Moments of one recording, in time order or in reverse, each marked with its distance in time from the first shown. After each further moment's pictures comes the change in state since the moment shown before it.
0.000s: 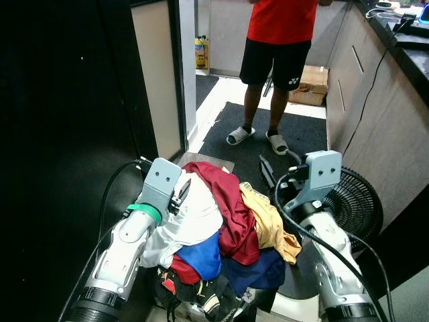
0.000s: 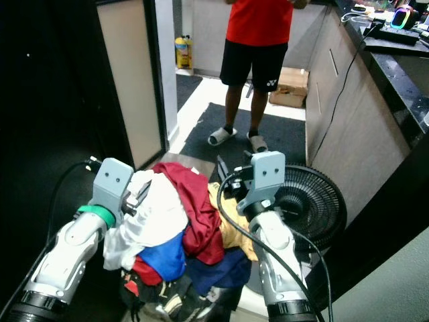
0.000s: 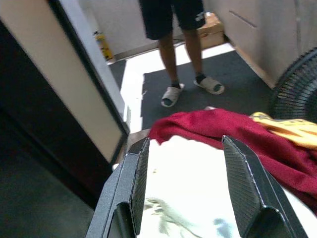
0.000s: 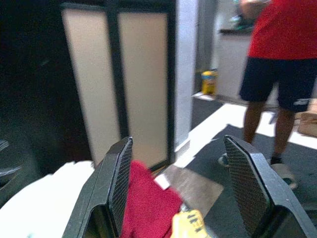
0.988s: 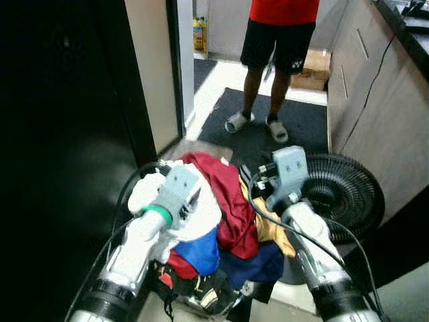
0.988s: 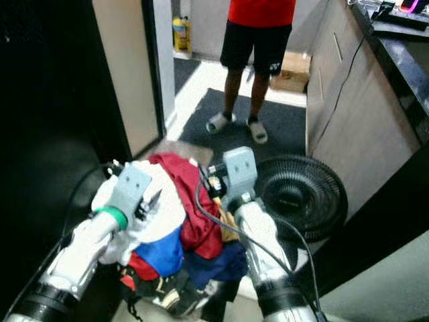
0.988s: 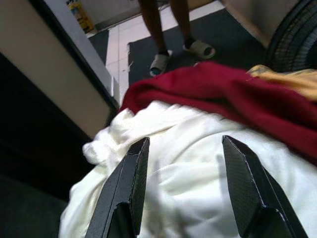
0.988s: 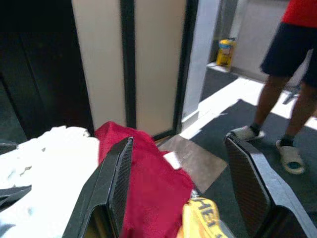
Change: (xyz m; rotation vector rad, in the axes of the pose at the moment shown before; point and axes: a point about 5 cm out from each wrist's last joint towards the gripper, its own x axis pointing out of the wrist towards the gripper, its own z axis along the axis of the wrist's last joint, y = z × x) left arm 0.014 -0.005 -0.005 0.104 0.062 -0.007; right arm 0.041 0.016 -0.010 -0.062 0.053 0.079
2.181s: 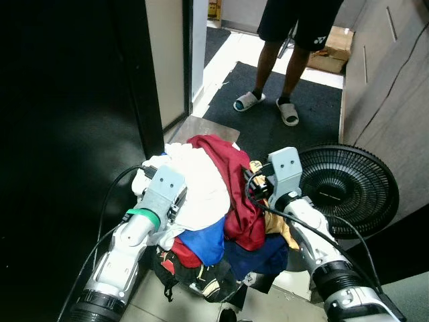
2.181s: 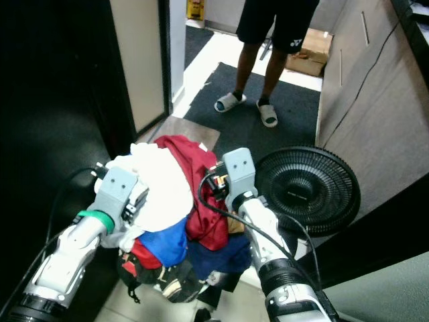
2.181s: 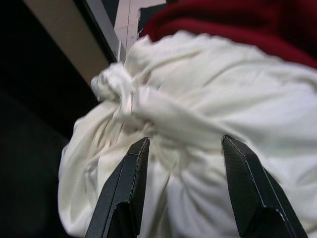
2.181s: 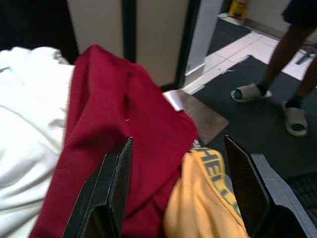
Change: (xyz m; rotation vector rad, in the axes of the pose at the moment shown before) left arm -0.012 0.005 -0.001 -0.023 0.021 0.048; right arm 0.004 -0.024 -0.024 -0.058 0.117 -0.029
